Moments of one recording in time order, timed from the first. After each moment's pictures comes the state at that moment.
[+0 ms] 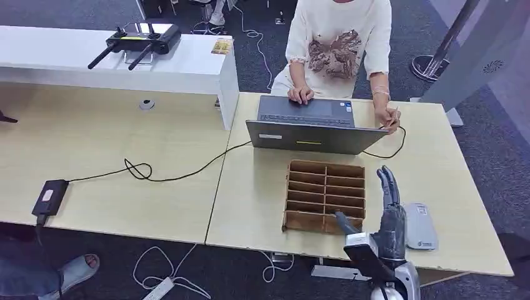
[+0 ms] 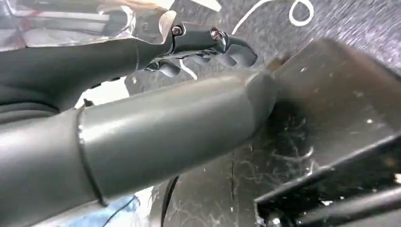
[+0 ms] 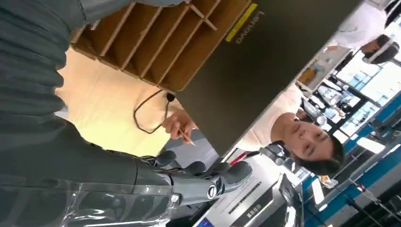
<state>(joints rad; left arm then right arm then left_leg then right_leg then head) -0.22 -0.27 -0.73 -0.19 -1.45 -0.22 -0.10 0.01 -0.10 0.27 -1.51 0.56 -0.49 -0.35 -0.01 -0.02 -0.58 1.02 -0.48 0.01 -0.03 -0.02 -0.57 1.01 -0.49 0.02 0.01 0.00</state>
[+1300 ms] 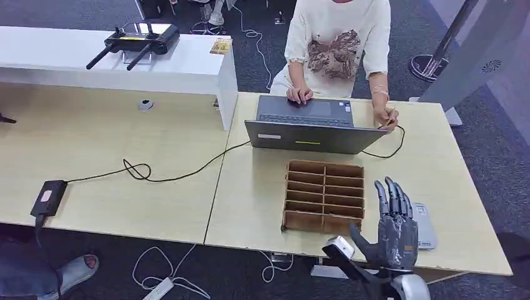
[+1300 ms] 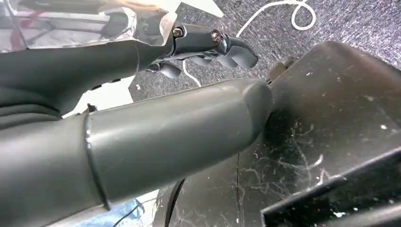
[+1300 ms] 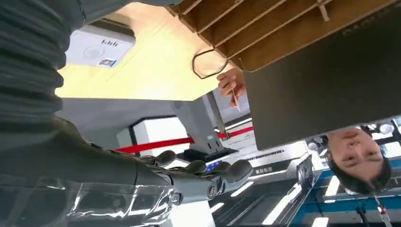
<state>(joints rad) -0.22 -0.27 -0.73 -0.20 -1.51 -0.22 -0.11 0.07 -0.09 0.22 -1.56 1.20 -0.48 0.00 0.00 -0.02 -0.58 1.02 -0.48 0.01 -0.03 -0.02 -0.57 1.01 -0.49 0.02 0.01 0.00</state>
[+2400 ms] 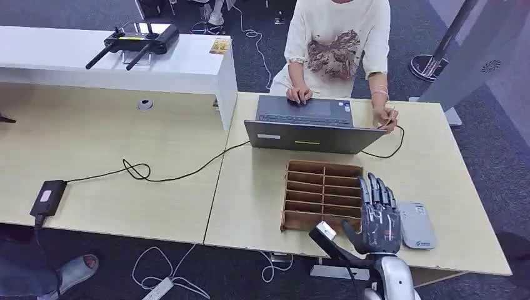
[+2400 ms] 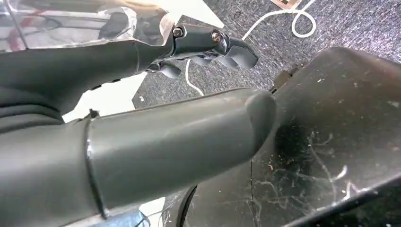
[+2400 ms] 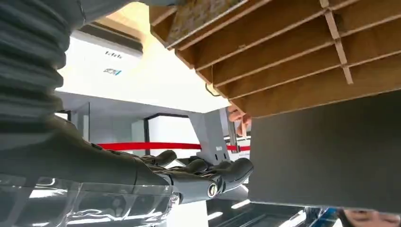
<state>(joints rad) -0.23 -0.27 -0.79 -0.20 -1.51 -0.22 -0.11 -0.03 -0.08 0.26 -1.43 1.33 -0.37 0.14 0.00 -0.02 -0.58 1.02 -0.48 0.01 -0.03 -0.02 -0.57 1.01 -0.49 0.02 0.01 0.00</state>
